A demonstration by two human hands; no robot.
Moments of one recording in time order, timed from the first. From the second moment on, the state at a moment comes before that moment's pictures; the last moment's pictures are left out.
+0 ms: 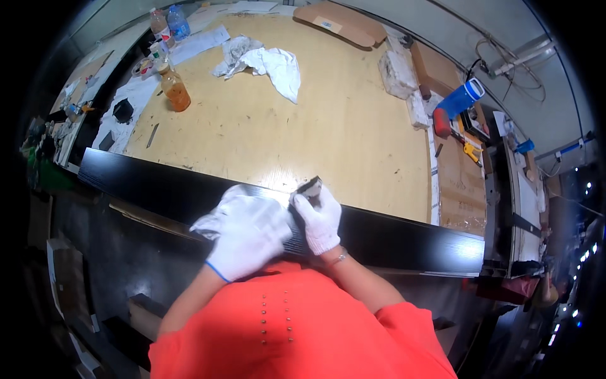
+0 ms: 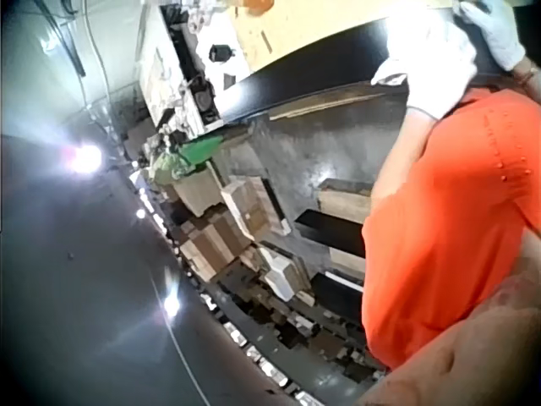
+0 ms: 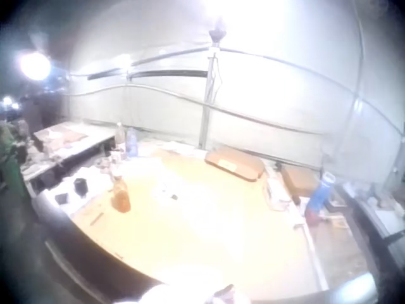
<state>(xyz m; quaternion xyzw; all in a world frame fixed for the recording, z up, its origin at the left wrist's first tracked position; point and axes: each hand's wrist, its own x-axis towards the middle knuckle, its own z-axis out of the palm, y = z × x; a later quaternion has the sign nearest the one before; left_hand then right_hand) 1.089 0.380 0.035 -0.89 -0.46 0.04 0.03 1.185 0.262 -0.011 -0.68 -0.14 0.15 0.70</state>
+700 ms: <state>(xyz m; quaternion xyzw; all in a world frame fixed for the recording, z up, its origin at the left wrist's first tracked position) 0.970 0.621 -0.021 -0.91 -0.30 -0.28 0.01 1.190 0.248 -0.017 -0.63 -0.16 0.22 0.73</state>
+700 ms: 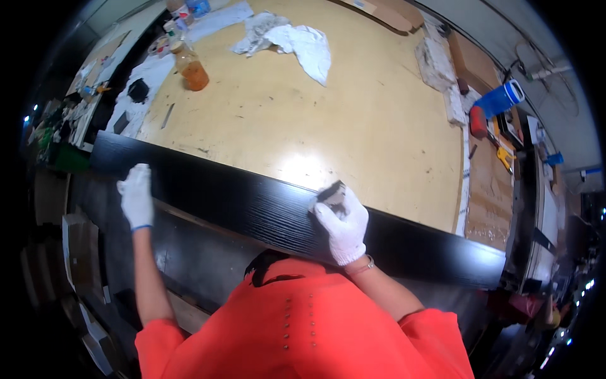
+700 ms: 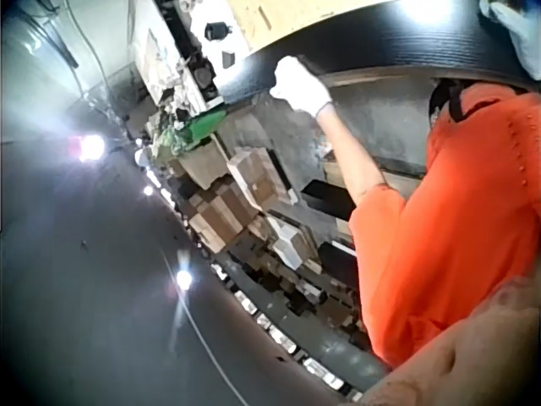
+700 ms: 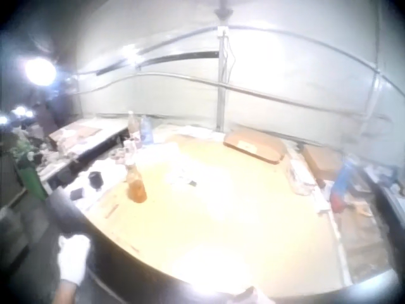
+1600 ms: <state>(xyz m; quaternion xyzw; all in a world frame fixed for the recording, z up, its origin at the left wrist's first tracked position) 1.139 0.910 -0.035 -0.98 -0.14 0.05 -0.15 1.124 0.388 -0.014 -0.74 -0.10 -0.03 0.66</state>
